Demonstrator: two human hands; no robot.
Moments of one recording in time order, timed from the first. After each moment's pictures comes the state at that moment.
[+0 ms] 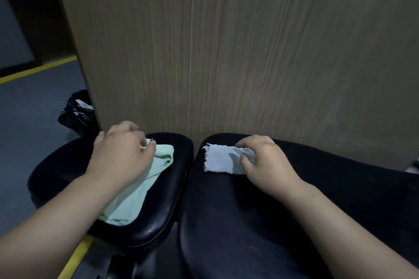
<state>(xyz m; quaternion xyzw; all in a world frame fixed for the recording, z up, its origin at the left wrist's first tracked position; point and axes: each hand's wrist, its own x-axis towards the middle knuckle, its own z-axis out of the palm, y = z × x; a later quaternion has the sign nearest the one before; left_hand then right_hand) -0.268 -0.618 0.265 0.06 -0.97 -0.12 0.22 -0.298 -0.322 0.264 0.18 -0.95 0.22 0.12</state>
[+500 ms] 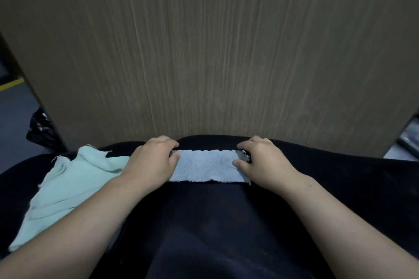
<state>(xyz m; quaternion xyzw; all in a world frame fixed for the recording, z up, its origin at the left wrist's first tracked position) -0.335 -0.502 0.241 -0.09 -0.97 -0.16 0.14 -0.333 -0.239 0.254 0.10 -0.98 0.16 0.04</state>
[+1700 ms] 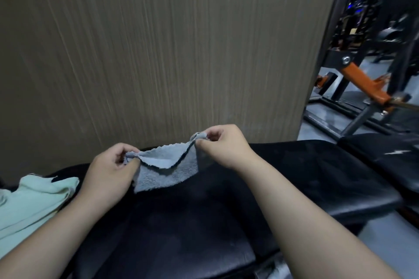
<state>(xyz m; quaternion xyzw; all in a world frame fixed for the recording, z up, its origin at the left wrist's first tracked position) -0.252 -0.432 0.294 -0.03 -0.84 -0.51 0.16 -0.256 -0.193 0.315 0.01 -0.83 0.55 0.11</state>
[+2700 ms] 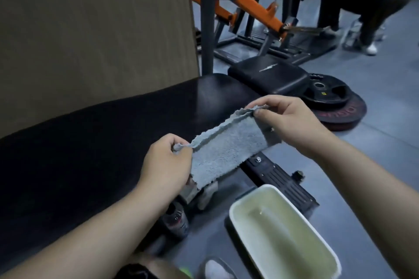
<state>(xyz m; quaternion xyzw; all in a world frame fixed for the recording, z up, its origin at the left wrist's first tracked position) -0.103 -0.169 0.255 -0.11 -0.83 -0.53 -0.12 -0.019 0.054 0.271 -0.15 -0.77 0.57 0.22</state>
